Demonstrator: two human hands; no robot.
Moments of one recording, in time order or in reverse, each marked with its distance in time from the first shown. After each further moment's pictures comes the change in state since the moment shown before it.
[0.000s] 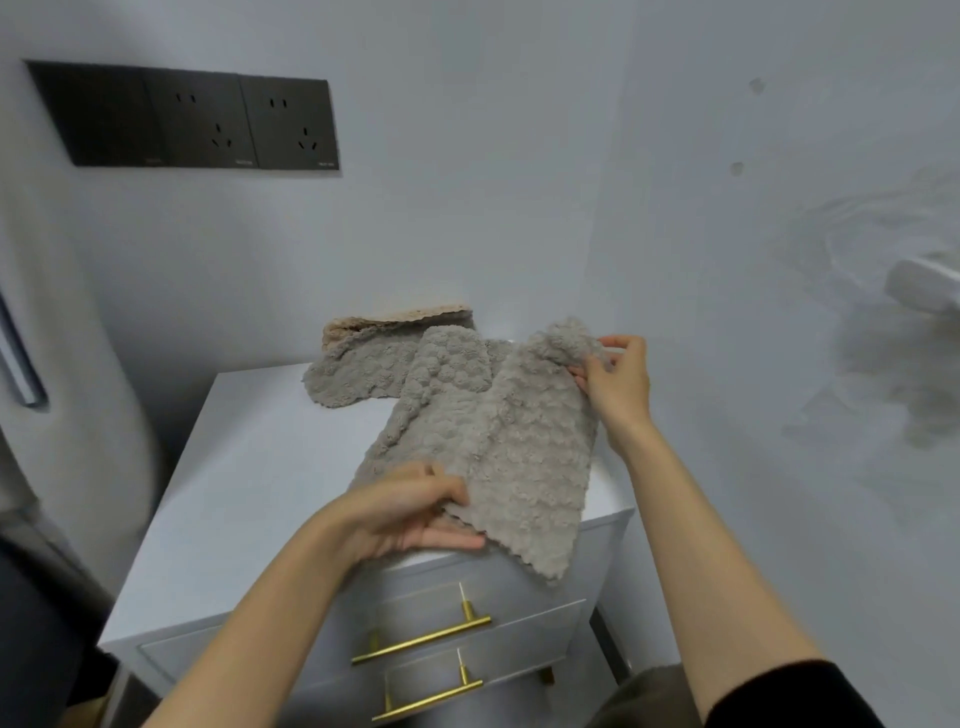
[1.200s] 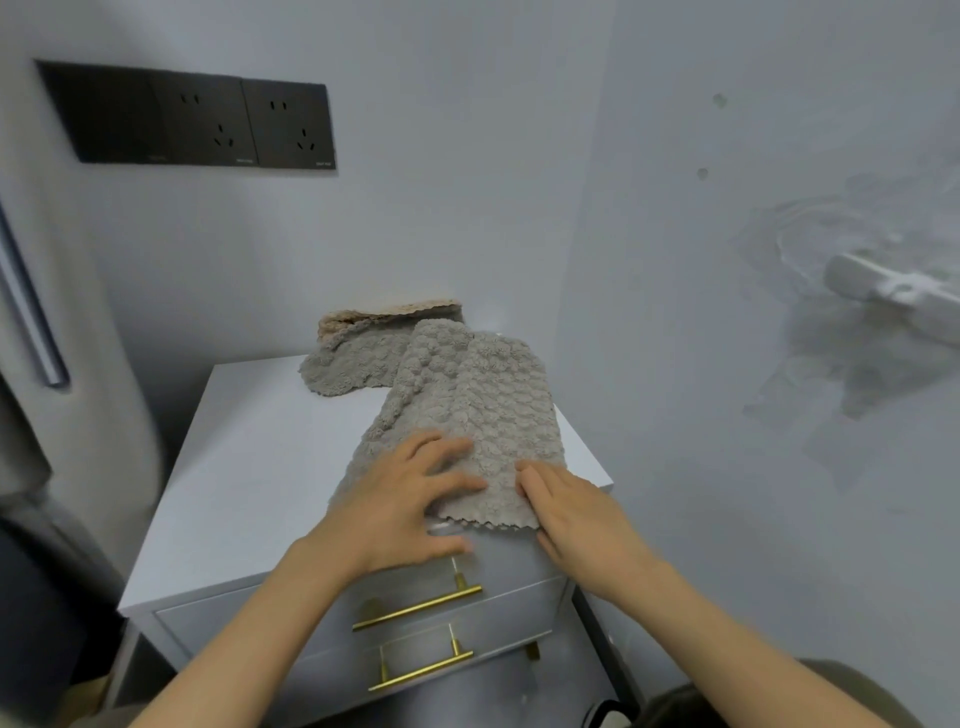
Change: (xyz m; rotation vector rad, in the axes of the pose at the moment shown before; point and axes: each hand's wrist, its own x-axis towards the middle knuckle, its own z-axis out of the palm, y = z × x) left_hand 0.005 -0.041 -0.031 1.573 0.200 0.905; right_hand -0.136 0.038 -0.042 -1.056 -0.619 -0.799
